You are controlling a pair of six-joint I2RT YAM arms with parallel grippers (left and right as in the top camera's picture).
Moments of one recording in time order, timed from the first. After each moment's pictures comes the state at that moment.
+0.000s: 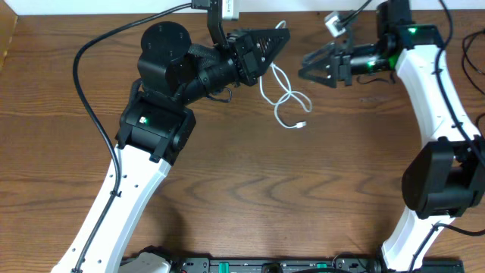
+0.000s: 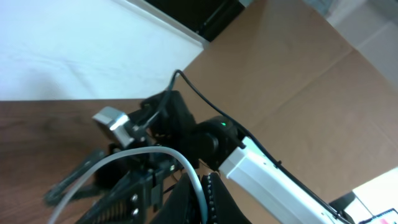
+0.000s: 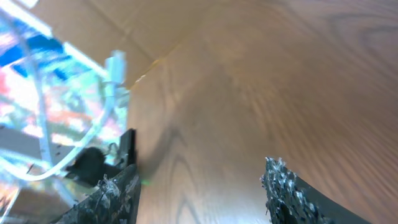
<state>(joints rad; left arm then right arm) -0.40 1.36 1.43 -0.09 0.65 -0.76 0.07 1.99 1.82 -1.10 -1.29 -0.59</state>
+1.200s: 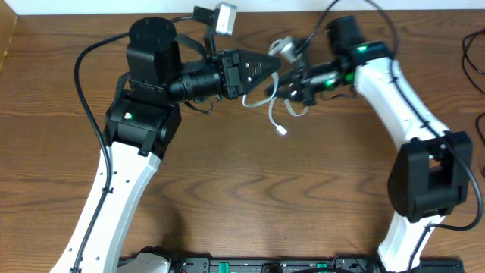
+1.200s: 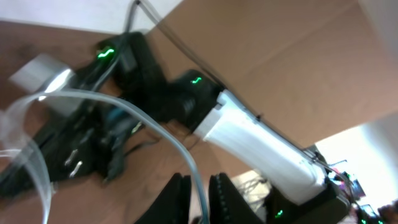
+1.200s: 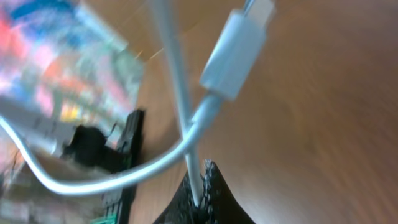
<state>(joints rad) -0.30 1.36 1.43 -0.34 0.94 -0.69 0.19 1.99 1.67 -0.89 -1.24 -0.49</state>
